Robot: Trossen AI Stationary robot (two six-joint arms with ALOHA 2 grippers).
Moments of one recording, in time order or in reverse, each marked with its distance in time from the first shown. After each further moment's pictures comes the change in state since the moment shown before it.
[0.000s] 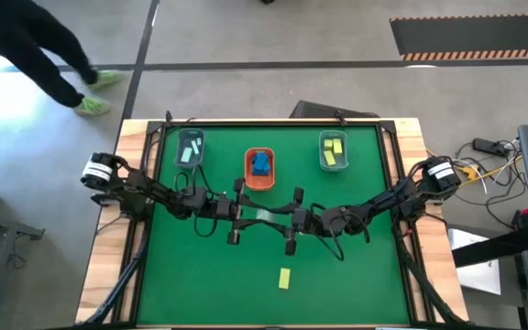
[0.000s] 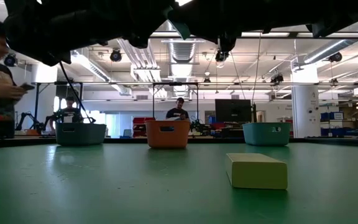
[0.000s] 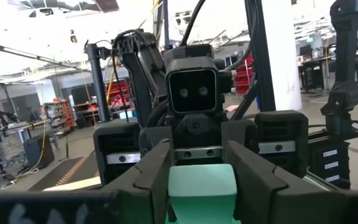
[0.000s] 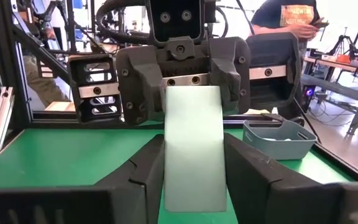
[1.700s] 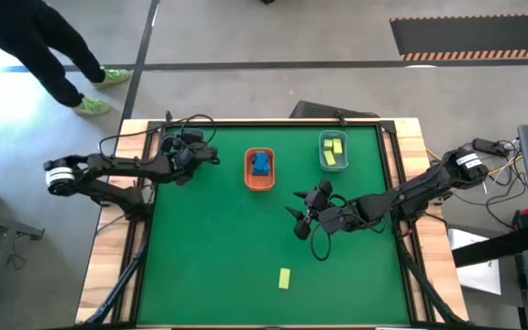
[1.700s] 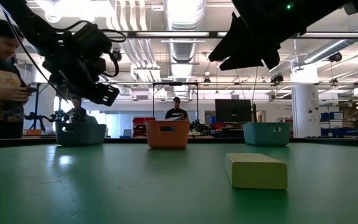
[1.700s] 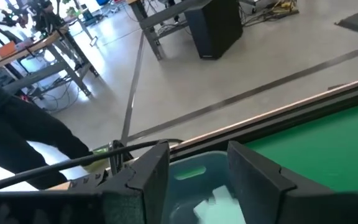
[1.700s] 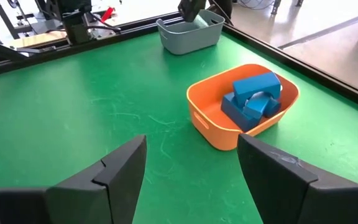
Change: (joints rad) left arm 0.559 -0.370 -0.056 -1.215 -1.086 -0.445; right arm 0.004 -0.263 0.001 -0.826 0.251 0.535
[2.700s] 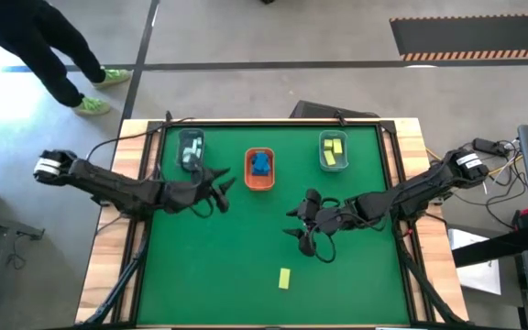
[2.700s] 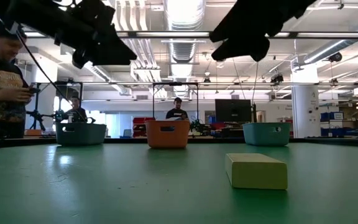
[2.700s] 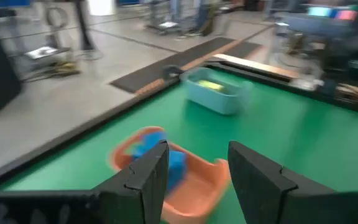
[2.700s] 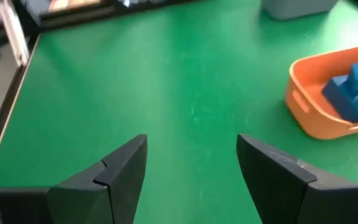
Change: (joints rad) left arm -0.577 -0.166 0.012 0.177 0.312 -0.029; right arm 0.002 0.000 0.109 -0.141 -0.387 -0.063
